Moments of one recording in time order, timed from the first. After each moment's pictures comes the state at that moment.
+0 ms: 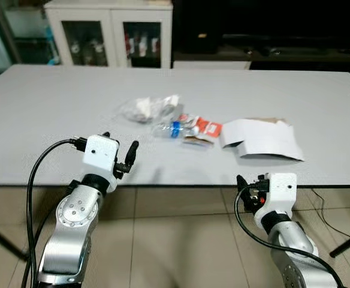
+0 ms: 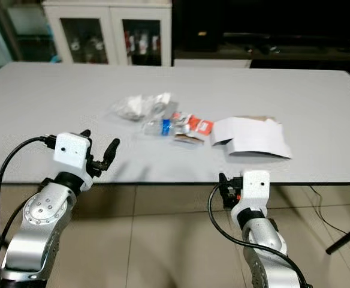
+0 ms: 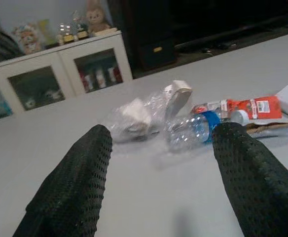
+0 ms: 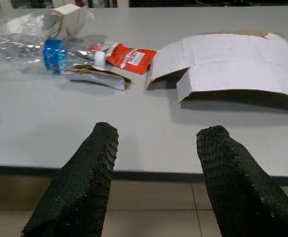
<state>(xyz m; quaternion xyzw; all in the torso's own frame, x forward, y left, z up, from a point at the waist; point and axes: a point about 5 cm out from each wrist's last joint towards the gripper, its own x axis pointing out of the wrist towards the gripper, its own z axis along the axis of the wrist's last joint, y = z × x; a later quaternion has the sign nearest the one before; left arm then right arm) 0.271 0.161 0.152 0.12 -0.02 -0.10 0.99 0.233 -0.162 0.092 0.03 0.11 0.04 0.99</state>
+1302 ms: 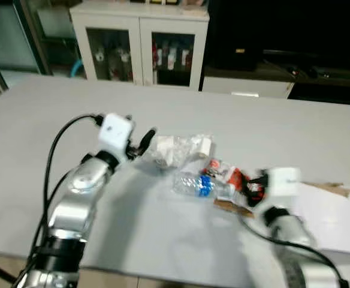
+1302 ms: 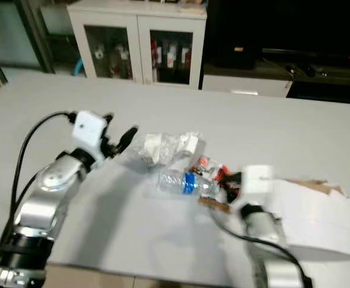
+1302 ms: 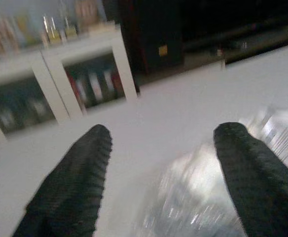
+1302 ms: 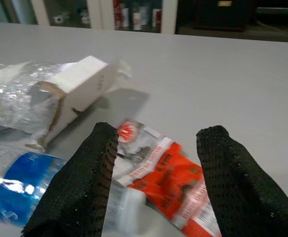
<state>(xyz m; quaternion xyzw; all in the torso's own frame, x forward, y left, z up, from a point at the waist) 0.319 0.157 0.150 0.11 0.00 -0.21 0.97 0.243 -0.158 0.098 0.02 0.09 0.06 0.99</state>
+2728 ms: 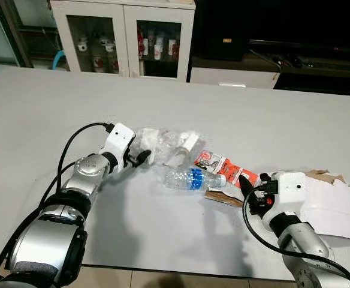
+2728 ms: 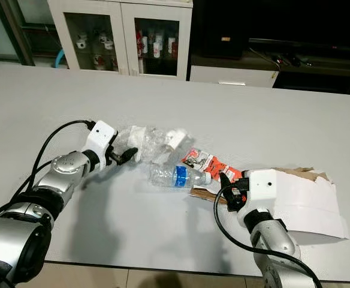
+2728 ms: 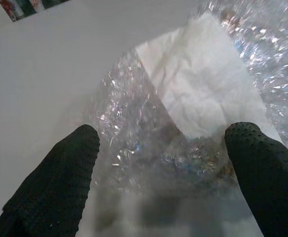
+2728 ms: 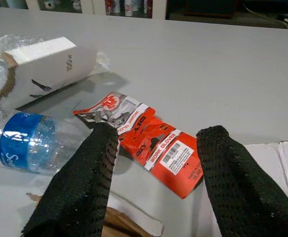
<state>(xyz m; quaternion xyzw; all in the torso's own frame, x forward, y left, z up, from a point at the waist) 0.366 0.180 0.098 0.17 0.15 -0.24 0.95 0.224 -0.169 0.107 0.02 0.10 0.08 0.99</state>
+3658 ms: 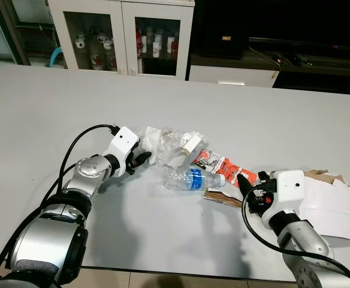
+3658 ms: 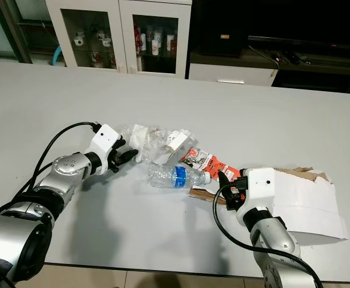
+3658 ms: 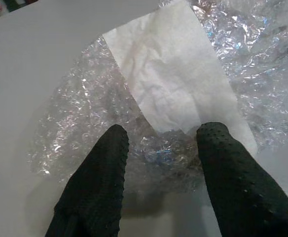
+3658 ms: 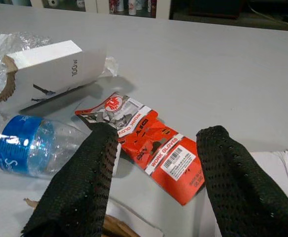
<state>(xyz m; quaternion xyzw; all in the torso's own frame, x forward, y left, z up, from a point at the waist) 0.363 0.175 0.098 0.18 0.14 -0.29 0.93 0.227 -0.168 0.109 0.02 0.10 0.09 0.99</state>
